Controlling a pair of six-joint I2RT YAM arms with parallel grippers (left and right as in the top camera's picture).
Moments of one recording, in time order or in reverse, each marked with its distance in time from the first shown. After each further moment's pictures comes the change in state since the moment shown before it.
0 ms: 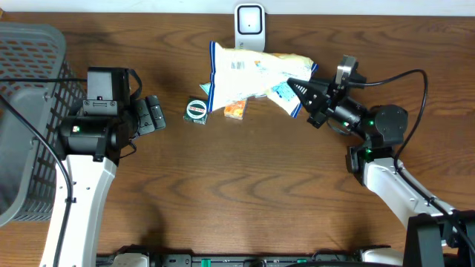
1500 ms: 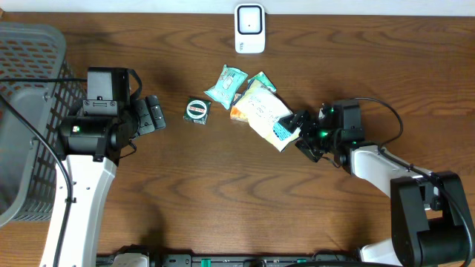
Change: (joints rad) left arm 0.000 0.000 0.000 0.000 0.000 0.000; right arm 0.040 0.202 0.035 -1.060 0.328 0.414
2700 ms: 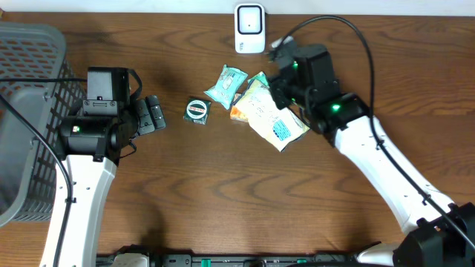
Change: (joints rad) left arm 0.000 0.000 0.000 0.000 0.000 0.000; right arm 0.267 -0.094 0.595 -0.500 0.556 -1.019
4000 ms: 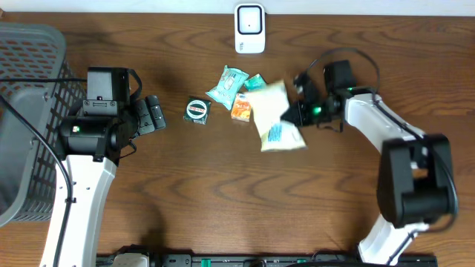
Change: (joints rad) left arm 0.000 0.000 0.000 0.001 0.000 0.000; right arm -0.277 0.327 -0.054 -0.086 -0.651 0.003
